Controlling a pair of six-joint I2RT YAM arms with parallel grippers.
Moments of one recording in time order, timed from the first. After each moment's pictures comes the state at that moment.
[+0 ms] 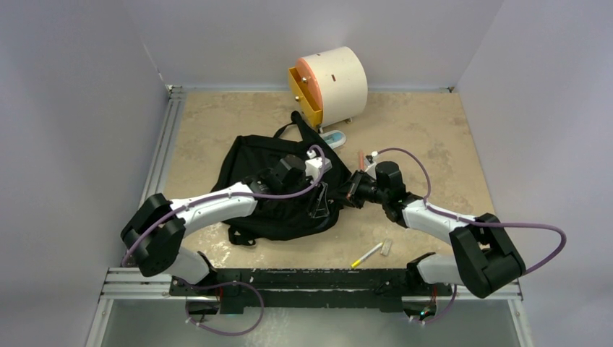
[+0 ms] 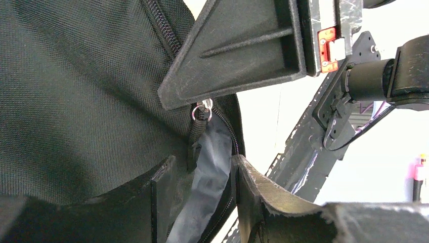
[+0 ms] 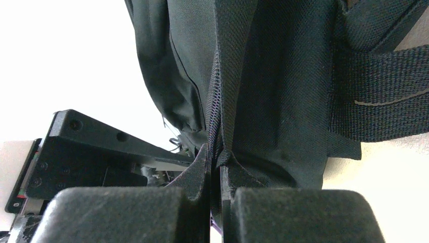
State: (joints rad) left arm -0.86 1.47 0.90 -0.14 0.34 -0.38; right arm 0.45 1.30 0.46 0.30 -0.55 1.14
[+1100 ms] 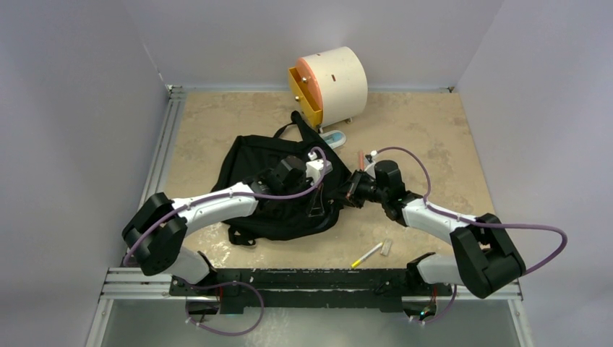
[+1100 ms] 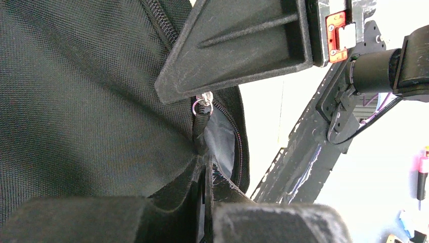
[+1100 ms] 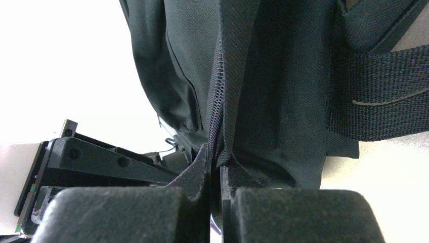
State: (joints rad) left arm -0.86 1.49 0.90 -0.14 0.36 -0.36; right arm 0.45 1.30 0.48 0.25 -0.54 1.12
